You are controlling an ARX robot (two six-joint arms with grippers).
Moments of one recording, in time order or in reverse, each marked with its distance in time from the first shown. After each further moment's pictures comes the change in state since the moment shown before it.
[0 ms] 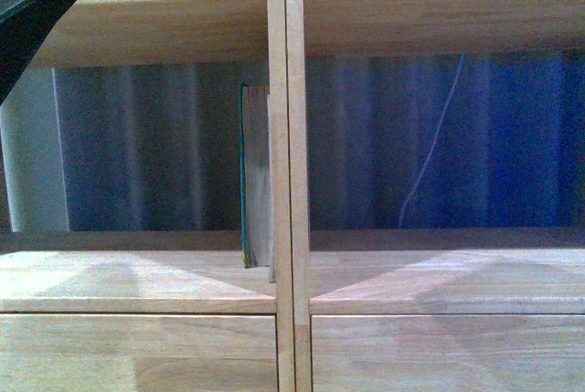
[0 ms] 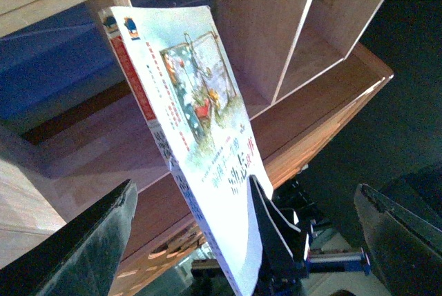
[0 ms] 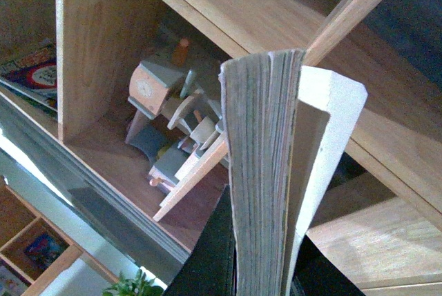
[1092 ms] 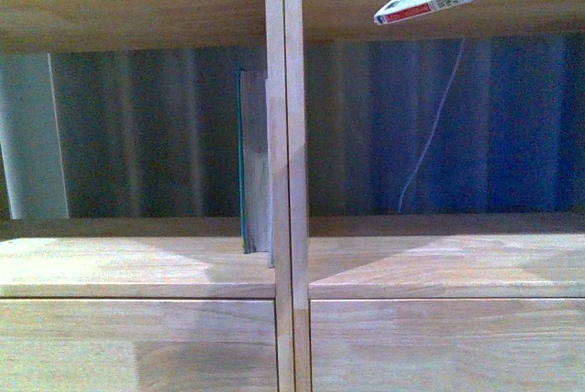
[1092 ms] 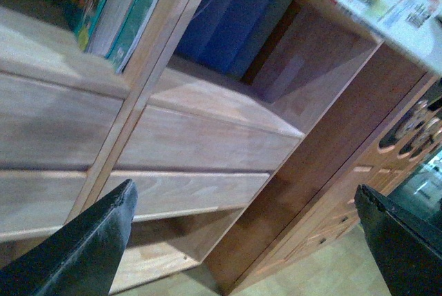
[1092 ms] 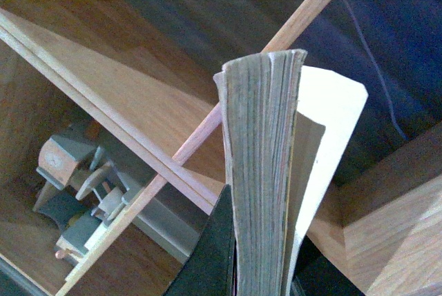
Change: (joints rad) left arm 0.526 -0.506 -0.450 -0.416 0.511 0.705; right arm -0.370 -0.172 -0.153 -0.059 -0.076 0.010
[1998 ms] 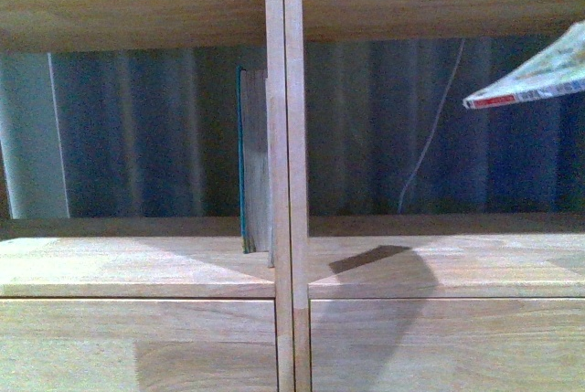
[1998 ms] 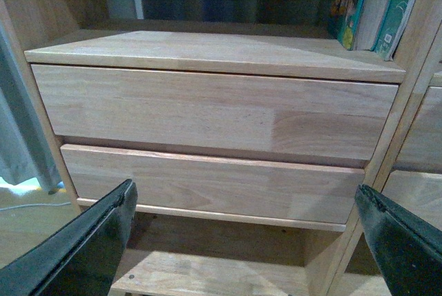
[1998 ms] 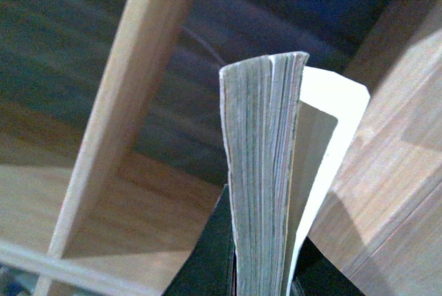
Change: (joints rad) left arm -0.292 -0.592 -0.150 -0.735 -1.020 0.758; right arm -0.274 0.045 -0.024 -0.113 -0.063 0.237
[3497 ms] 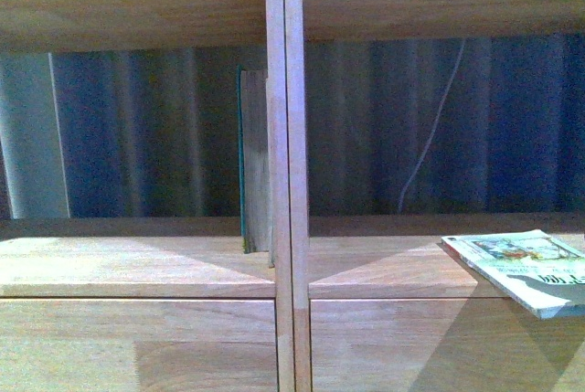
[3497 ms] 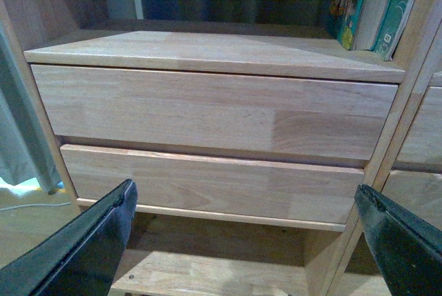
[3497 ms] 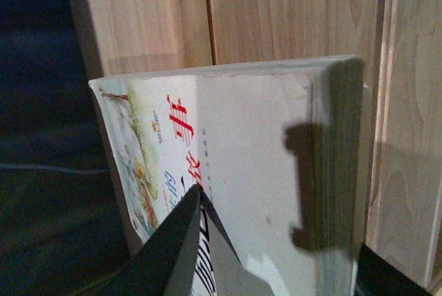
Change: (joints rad) left arm 0.000 0.000 0.000 0.000 0.000 0.000; right arm -0.033 0.817 0.262 -0.123 0.127 0.641
